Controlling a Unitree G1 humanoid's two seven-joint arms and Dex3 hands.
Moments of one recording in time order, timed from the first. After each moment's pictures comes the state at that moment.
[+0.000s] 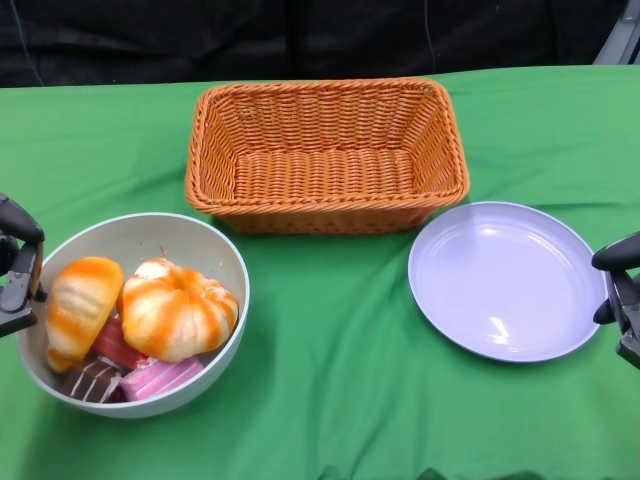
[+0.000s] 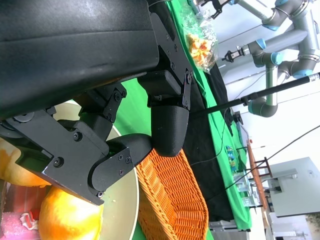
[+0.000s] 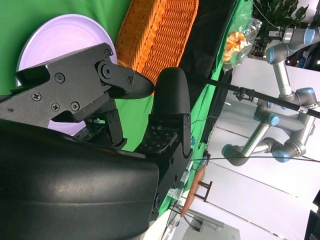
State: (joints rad) left arm -0.10 0.31 0.33 0.14 -0.25 -0.16 -0.25; right arm 0.19 -0.06 -0.15 -0.46 -0.02 0.02 -0.02
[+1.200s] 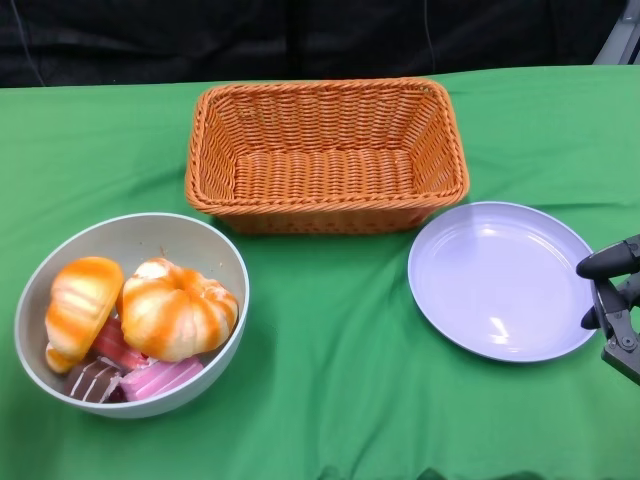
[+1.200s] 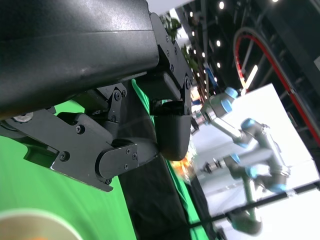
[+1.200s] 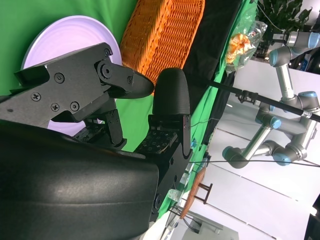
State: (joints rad) left arm -0.24 0.30 0.44 0.46 0.00 -0.51 0.18; right arm 0.18 -0.05 -0.12 -0.37 -0.06 -0.07 -0.04
